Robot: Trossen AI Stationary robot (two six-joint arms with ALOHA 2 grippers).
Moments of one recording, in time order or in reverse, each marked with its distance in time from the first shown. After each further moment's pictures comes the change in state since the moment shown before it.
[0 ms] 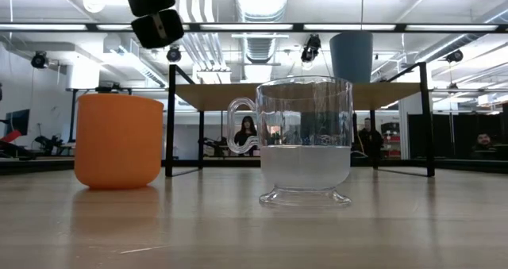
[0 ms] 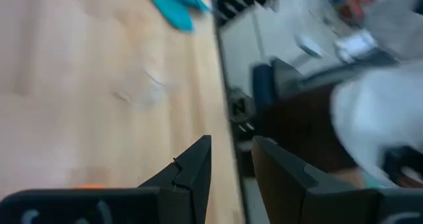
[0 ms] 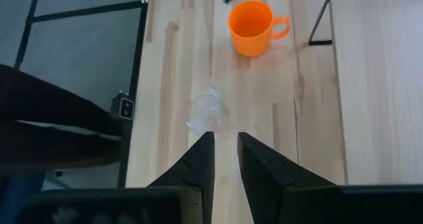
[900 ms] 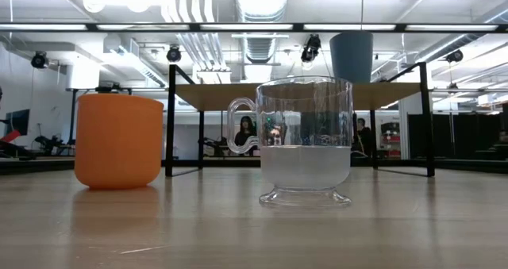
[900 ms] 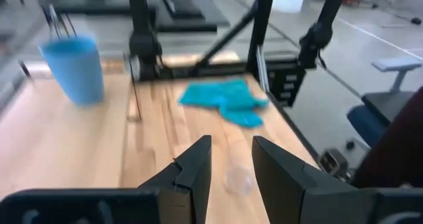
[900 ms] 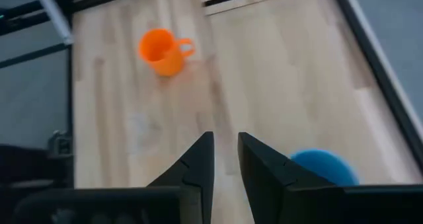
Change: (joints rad) left arm 0.019 -0.350 0.018 -0.028 -0.367 0.475; right arm -0.334 -0.003 0.172 -0.172 -0.003 -0.112
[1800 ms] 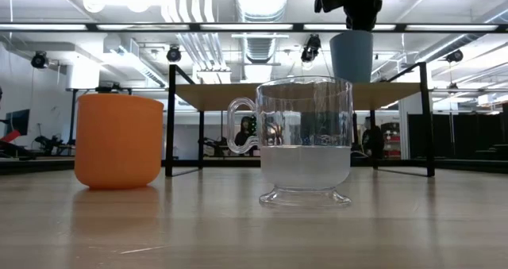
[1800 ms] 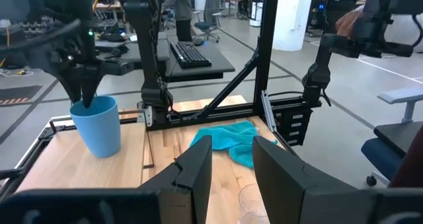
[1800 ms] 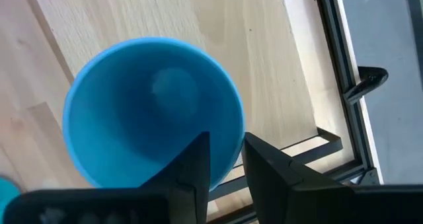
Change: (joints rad) left arm 0.005 -0.048 0.000 0.139 -0.020 0.024; right arm -0.228 0.002 -0.435 -0.032 0.224 -0.178
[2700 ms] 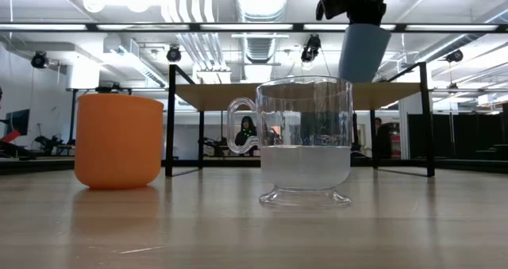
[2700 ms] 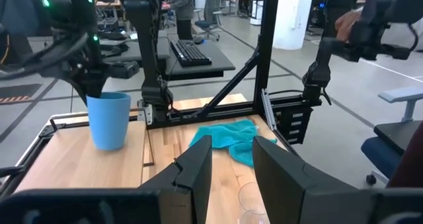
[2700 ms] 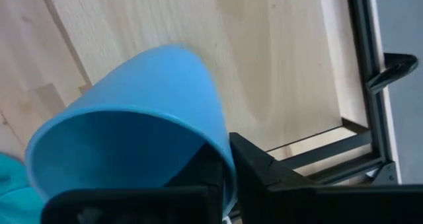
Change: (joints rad) left arm 0.000 -0.001 0.000 -0.009 -0.001 0.000; right arm 0.000 0.000 -0.052 -0.015 -0.035 -0.003
